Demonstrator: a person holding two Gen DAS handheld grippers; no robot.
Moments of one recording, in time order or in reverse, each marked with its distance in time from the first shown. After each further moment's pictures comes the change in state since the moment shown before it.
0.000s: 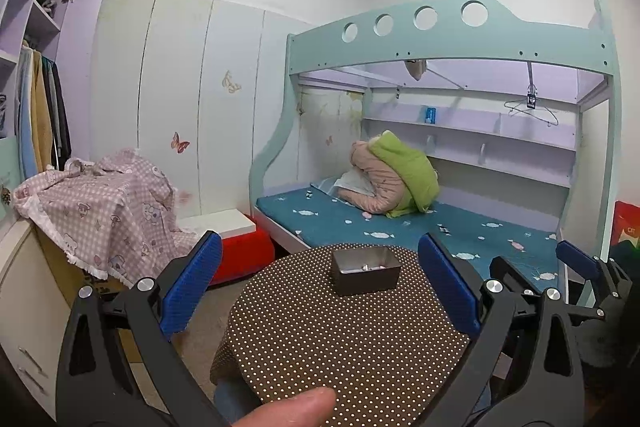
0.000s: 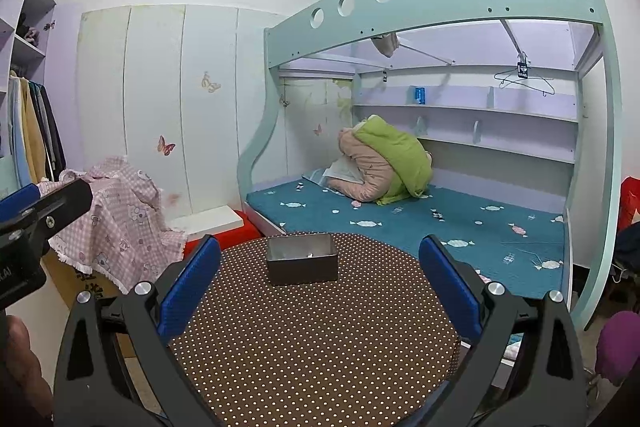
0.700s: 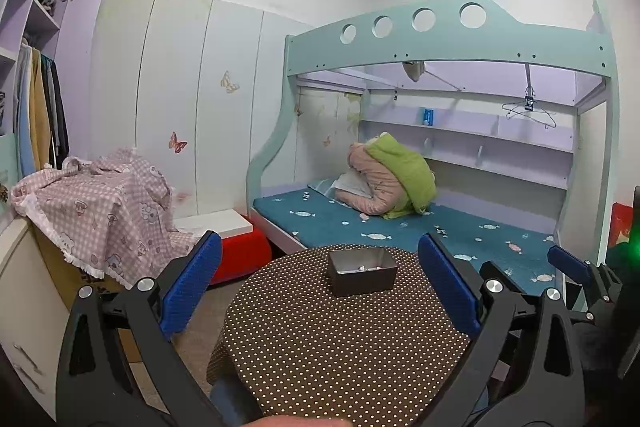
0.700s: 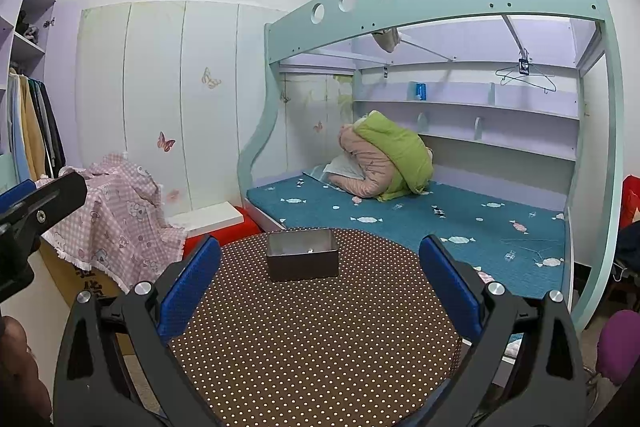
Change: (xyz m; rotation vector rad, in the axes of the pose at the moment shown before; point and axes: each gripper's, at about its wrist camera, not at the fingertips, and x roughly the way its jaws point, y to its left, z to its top) left arm 0.000 0.001 -0.005 -0.007 -0.005 -0.012; right arm 0.007 -0.005 -0.002 -0.002 0.016 0.006
